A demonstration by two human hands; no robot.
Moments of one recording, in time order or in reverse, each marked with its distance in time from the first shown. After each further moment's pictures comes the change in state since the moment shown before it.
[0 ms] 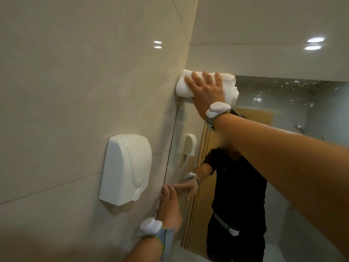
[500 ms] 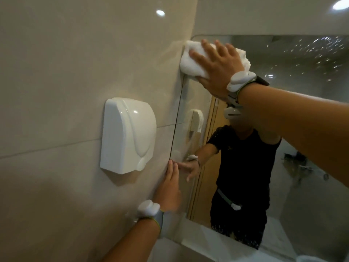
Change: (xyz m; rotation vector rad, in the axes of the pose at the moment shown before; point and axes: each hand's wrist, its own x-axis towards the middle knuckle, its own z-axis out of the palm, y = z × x) left_hand -0.003 -0.038 0.014 0.088 0.065 0.168; right_hand -0.025 0.012 0.016 -0.002 0.073 -0.145
